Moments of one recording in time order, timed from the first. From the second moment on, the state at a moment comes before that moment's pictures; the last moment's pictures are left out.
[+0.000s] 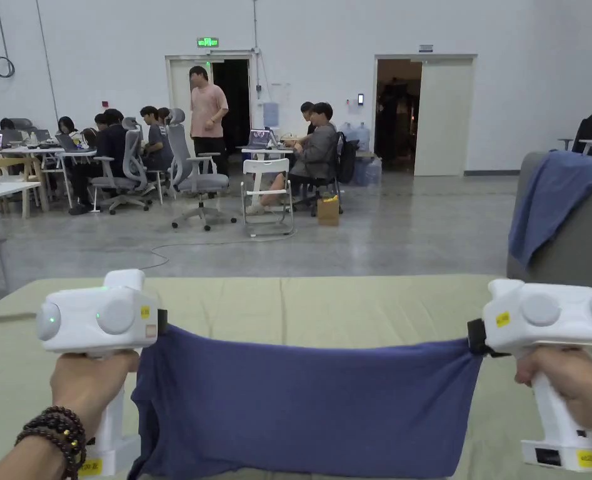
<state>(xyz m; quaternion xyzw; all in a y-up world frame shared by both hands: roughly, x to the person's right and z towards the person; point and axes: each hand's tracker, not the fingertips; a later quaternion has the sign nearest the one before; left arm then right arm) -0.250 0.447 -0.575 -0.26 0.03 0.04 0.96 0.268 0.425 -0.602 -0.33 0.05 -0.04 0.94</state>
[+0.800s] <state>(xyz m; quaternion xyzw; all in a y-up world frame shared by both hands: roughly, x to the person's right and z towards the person) -0.263 0.190 -0.244 -0.52 -0.07 -0.05 0.85 0.281 0.199 -0.284 -0.58 0.12 0.10 0.80</state>
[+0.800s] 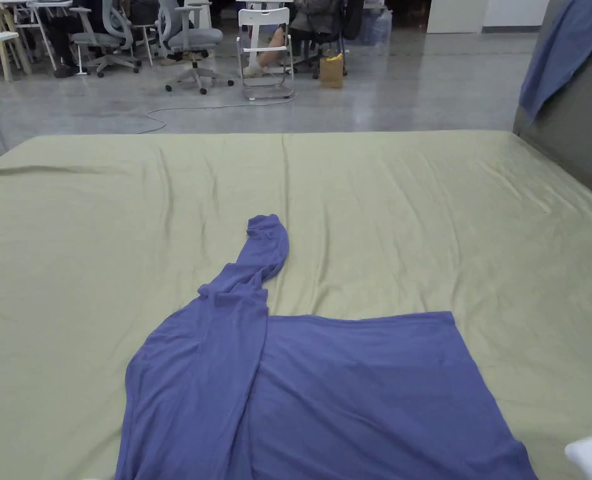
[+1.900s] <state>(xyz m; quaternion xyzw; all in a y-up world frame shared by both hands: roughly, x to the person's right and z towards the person) -0.135 0.199 -0.847 -0.41 -0.05 -0.07 0.91 0.217 0.190 -0.418 -0.53 0.20 0.04 0.82</state>
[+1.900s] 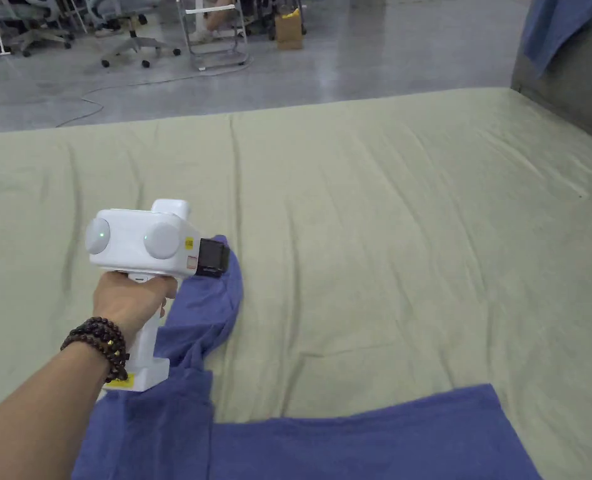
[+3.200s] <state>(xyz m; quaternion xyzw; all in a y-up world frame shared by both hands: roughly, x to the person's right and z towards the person) -0.224 0.205 -0.395 -0.46 -0.06 0.10 0.88 0.187 0.292 -0.273 -0.42 0.19 0.09 0.88</state>
